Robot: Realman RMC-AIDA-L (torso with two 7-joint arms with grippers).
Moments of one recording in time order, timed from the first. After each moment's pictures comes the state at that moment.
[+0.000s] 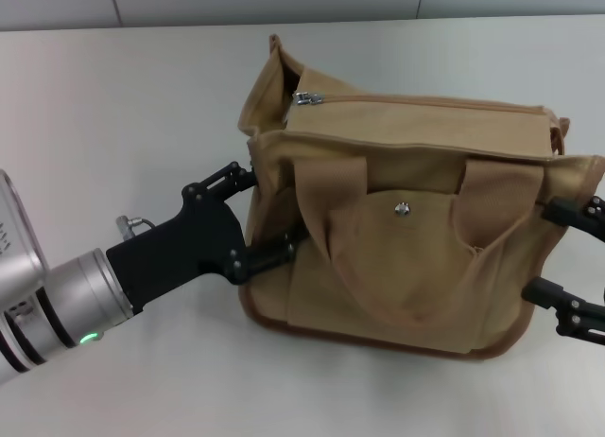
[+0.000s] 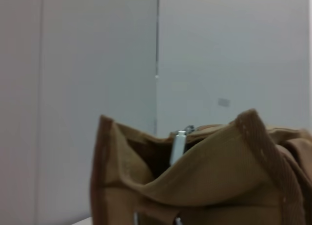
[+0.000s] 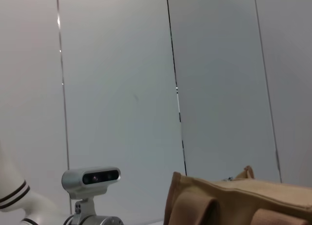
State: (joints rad) left arm -0.50 -2.08 0.88 0.04 1.45 1.53 -0.55; right arm 0.28 2.08 -0.23 -0.50 -2.08 -2.06 0.85
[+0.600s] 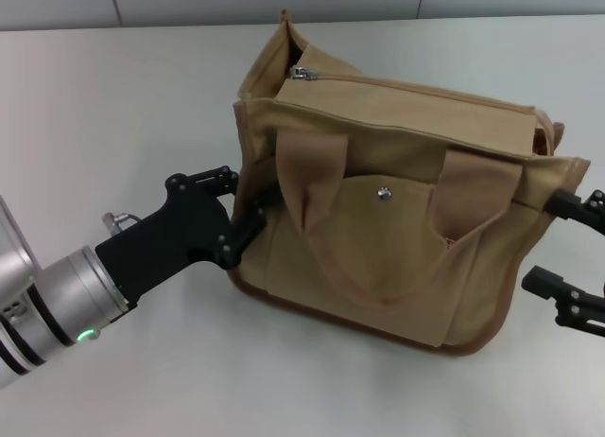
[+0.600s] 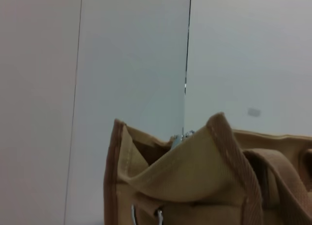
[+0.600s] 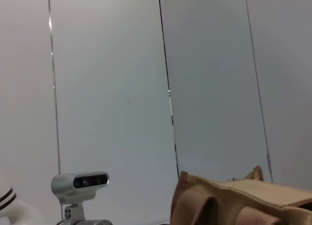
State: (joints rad) left arm -0.49 -2.08 0.81 0.00 1.44 1.53 -0.52; right arm 0.28 2.08 -0.22 -0.49 -2.07 -2.05 0.85
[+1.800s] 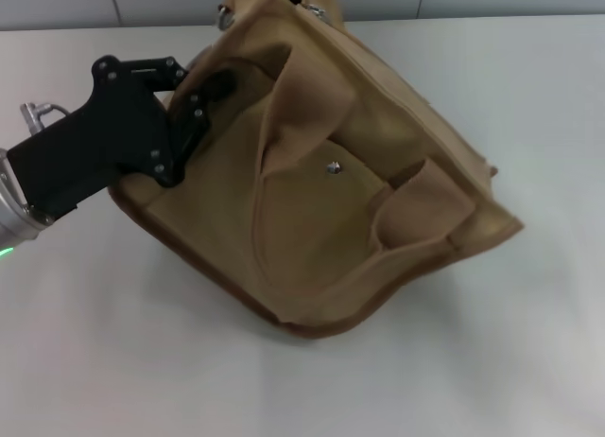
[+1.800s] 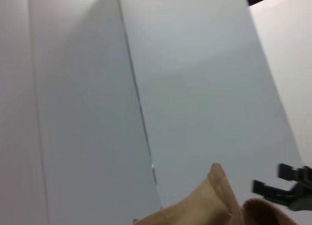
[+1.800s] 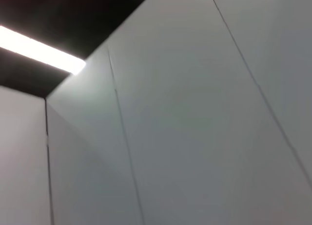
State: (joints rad) left arm -0.48 -2.07 0.77 0.39 1.44 1.80 -0.63; right arm 0.40 2.08 0.05 -0.17 -1.78 -1.99 0.87
